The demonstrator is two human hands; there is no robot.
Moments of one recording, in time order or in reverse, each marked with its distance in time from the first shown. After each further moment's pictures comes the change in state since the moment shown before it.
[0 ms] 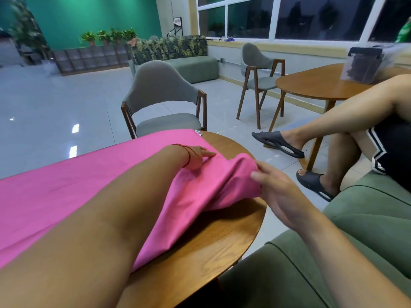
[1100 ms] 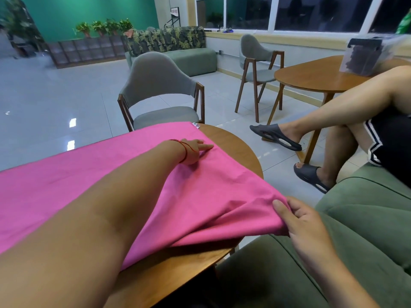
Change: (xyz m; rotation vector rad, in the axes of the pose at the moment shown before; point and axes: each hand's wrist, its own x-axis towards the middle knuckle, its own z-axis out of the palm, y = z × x) left_hand 0.003 -0.002 0.015 0.030 0.063 -0.026; right_hand -0.086 0.045 -0.009 -0.251 0.447 0.029
